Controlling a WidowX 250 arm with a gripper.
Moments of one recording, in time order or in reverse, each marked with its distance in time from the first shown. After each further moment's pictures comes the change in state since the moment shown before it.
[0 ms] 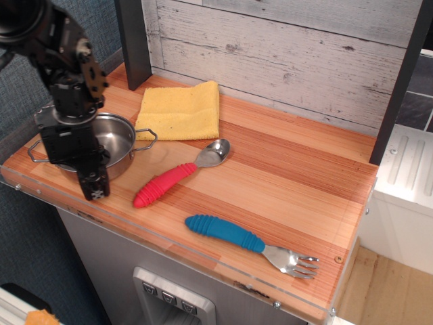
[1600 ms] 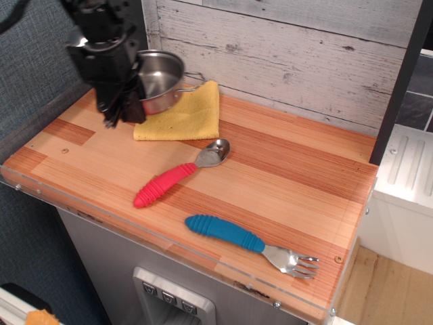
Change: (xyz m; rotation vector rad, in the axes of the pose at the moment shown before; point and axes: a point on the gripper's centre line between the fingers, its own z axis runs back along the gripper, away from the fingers) arm -0.066 -0.046 0.051 -0.147 0.160 -0.599
